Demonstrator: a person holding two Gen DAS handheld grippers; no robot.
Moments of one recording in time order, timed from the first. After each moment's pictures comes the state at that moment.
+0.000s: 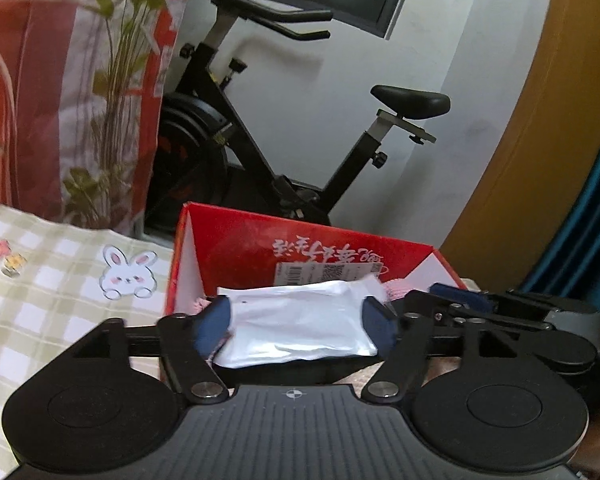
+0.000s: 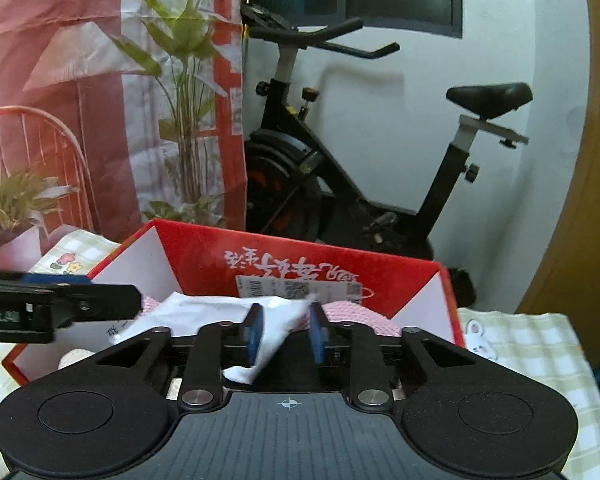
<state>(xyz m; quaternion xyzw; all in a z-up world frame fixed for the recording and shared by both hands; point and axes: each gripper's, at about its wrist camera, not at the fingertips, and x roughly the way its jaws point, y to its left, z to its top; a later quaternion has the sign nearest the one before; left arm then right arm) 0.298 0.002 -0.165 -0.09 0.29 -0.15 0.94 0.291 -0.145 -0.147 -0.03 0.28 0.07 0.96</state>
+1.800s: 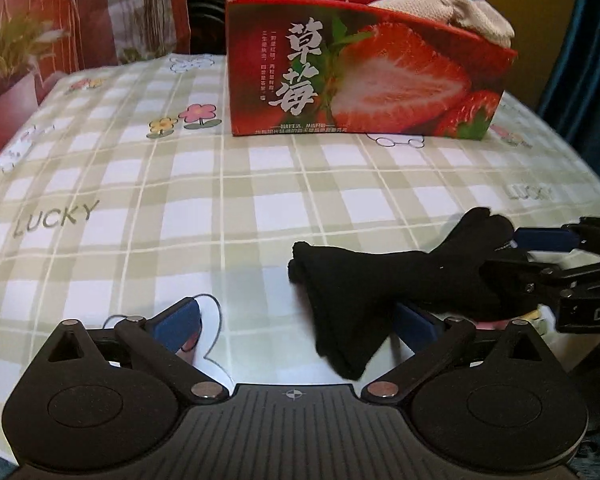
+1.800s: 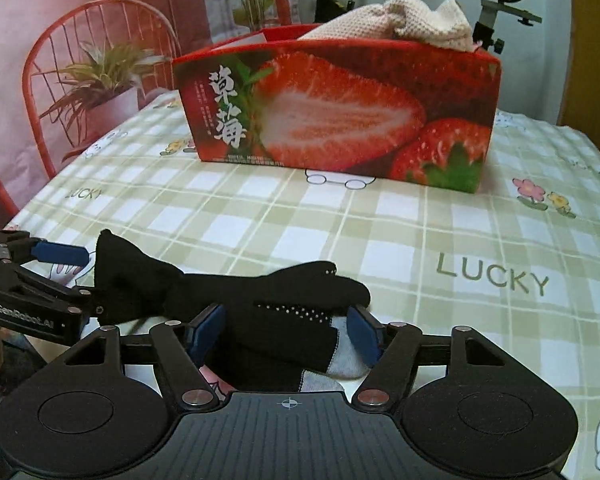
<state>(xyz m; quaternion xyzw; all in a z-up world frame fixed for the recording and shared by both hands) 0.092 0.023 -0.274 0.04 0.43 -0.11 0.90 0.047 -0.143 -0.247 0.01 0.40 0.15 0.90</state>
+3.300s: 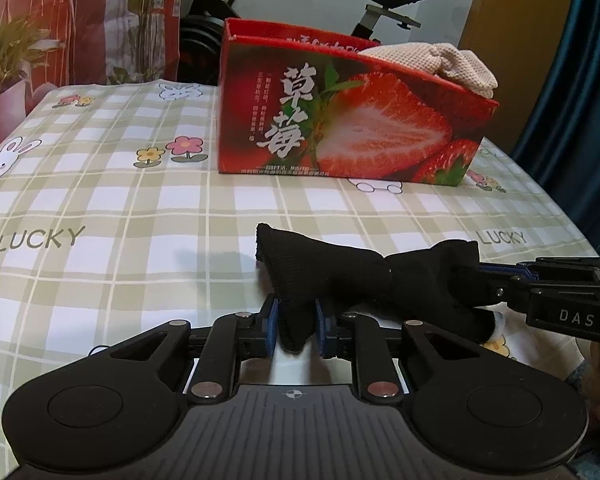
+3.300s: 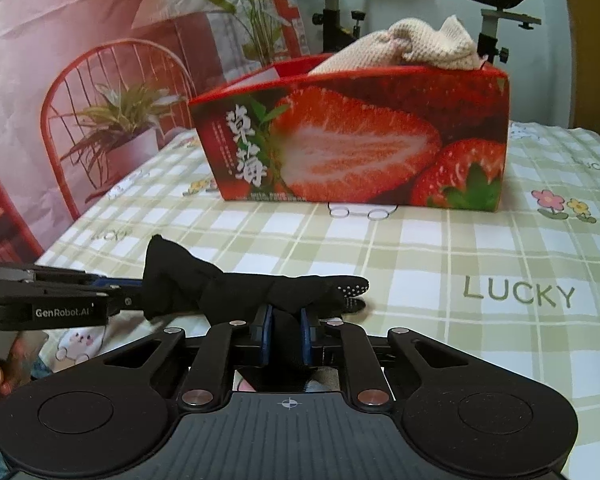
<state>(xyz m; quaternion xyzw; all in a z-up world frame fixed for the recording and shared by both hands) 0.093 0.032 -0.265 -0.02 0.38 -0.15 0.91 0.046 -0.143 -0.239 0.07 0.35 0.17 0.92</state>
